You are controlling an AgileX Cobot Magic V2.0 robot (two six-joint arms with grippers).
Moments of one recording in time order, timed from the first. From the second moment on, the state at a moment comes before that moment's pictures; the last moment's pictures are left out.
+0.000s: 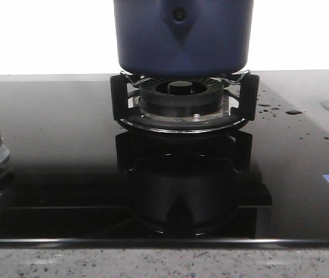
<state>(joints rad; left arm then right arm) -0.41 1.76 -1.42 -1.68 0.83 1.68 -0.22 0.47 -0.55 -1.20 -0.40 1.12</state>
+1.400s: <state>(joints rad) -0.15 0.33 -0.51 -1.41 0.50 1.35 0.01 0.36 -0.44 -1.85 -0.48 1.75</state>
